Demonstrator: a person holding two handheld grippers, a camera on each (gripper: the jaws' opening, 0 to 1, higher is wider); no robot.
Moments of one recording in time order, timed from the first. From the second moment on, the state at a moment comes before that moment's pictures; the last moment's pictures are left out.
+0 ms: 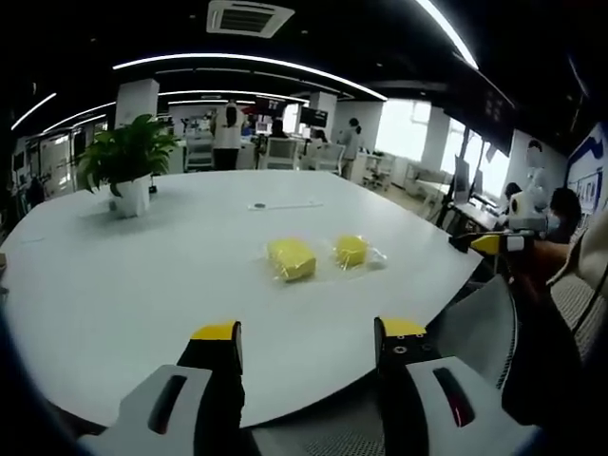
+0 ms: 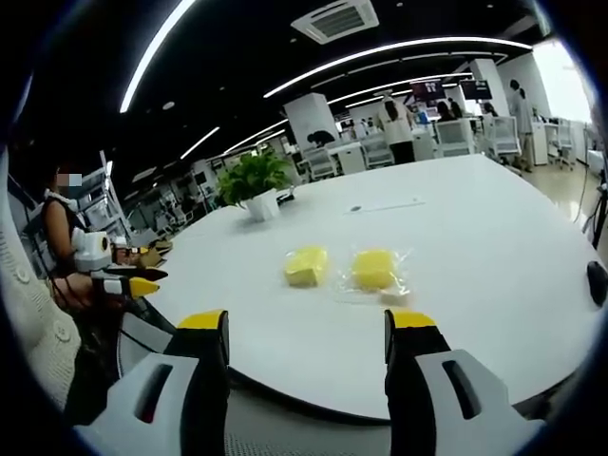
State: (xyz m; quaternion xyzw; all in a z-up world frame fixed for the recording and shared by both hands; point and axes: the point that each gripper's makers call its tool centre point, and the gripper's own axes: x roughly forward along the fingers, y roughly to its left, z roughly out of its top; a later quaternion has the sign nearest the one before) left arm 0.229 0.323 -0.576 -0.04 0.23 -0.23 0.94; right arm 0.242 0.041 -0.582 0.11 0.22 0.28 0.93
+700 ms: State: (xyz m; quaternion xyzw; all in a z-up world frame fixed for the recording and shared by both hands) left arm 0.282 0.322 -0.579 -0.11 0.25 -0.24 0.93; right arm 0.248 0.039 -0.598 0.11 0.24 0.27 0.93
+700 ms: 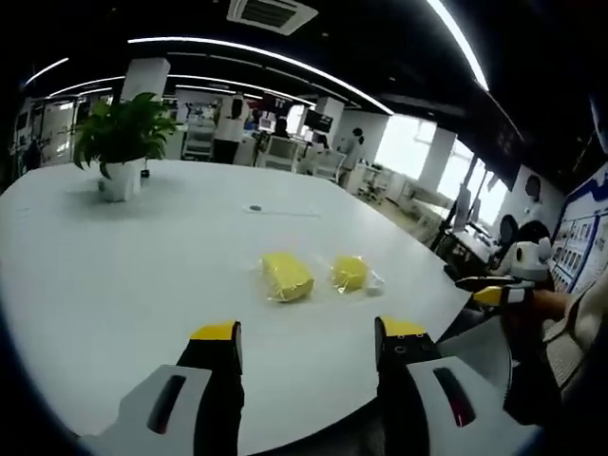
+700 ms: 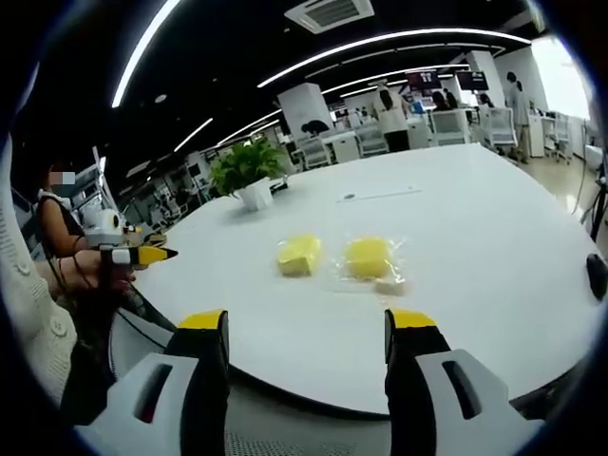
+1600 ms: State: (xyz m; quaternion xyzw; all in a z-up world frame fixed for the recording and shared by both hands) left arm 0.397 0.312 -0.598 -0.25 0.24 -0.24 0.91; right arm 0.259 0.028 -0.619 0.10 0.29 0.24 0.92
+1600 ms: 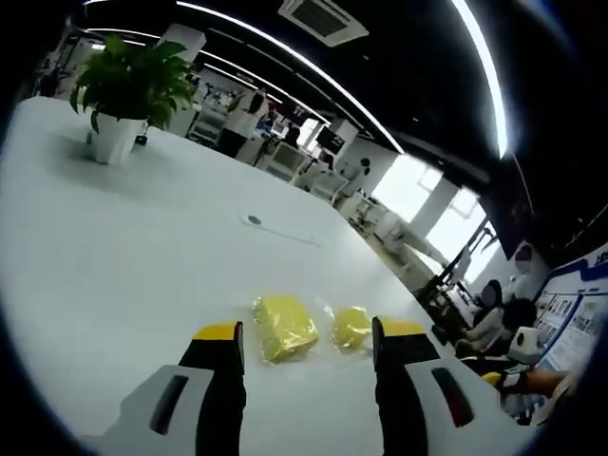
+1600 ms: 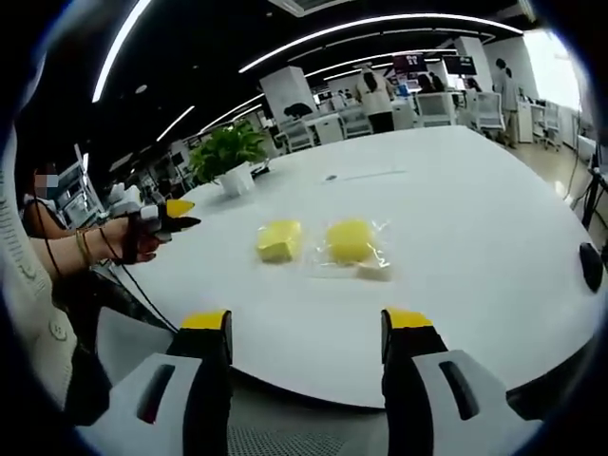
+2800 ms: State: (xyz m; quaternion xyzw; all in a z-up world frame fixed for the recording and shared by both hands) left arm 0.492 0.275 -0.688 -0.29 0.32 -0.25 0.87; right arm 0.268 0.011 -0.637 0.09 0.34 0.20 0.91
